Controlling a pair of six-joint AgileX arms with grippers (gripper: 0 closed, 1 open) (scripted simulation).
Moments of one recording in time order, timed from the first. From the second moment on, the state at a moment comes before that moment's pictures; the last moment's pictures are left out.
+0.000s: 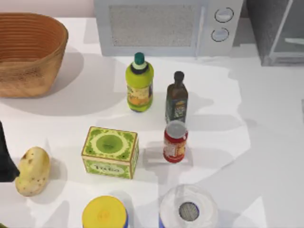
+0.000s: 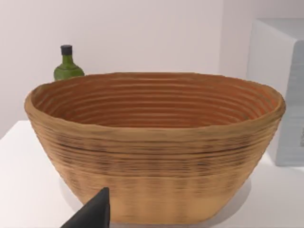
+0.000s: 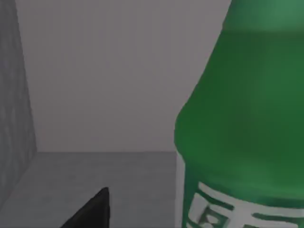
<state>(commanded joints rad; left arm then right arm) 0.00 0.00 0.00 0.00 0.00 0.00 -0.20 2.28 1.23 1.05 -0.16 0.01</state>
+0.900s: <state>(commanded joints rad) 0.00 0.00 0.00 0.00 0.00 0.00 -0.19 2.32 1.31 1.01 -0.16 0.01</state>
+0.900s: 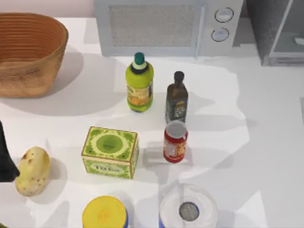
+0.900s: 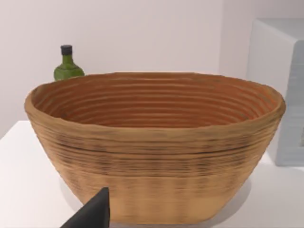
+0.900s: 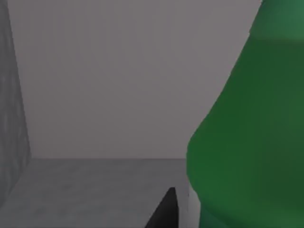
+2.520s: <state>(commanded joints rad) 0.00 0.00 0.00 0.00 0.00 0.00 -0.20 2.20 1.34 0.86 -0.16 0.02</state>
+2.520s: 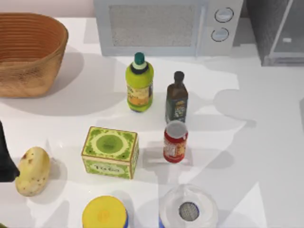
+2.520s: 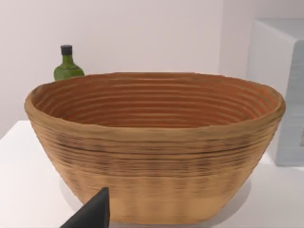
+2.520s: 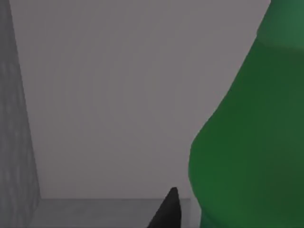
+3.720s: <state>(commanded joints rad) 0.00 0.00 0.00 0.00 0.00 0.00 -0.26 1.80 0.70 1.09 -0.24 0.02</state>
